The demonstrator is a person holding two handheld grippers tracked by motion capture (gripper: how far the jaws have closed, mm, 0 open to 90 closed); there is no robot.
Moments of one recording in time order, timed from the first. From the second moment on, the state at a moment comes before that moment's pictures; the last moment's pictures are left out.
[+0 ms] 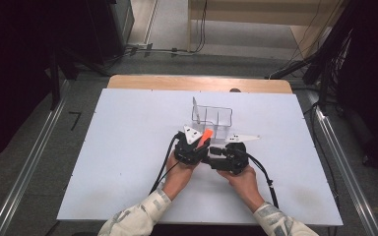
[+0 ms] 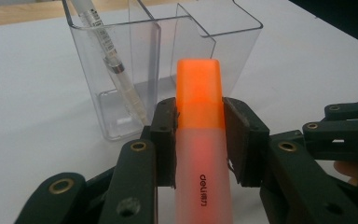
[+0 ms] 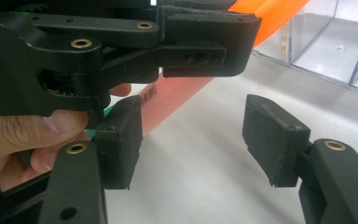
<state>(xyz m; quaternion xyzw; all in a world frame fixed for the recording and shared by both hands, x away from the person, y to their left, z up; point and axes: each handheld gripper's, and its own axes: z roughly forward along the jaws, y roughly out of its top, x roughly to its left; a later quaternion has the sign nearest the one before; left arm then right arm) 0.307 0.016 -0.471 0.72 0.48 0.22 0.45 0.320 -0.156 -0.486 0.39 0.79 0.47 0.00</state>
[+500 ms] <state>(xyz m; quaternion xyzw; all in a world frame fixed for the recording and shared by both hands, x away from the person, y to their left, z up) 0.306 0.016 -0.470 0.72 0.48 0.21 0.46 0.322 -0.148 -0.487 0.38 0.80 0.47 0.00</state>
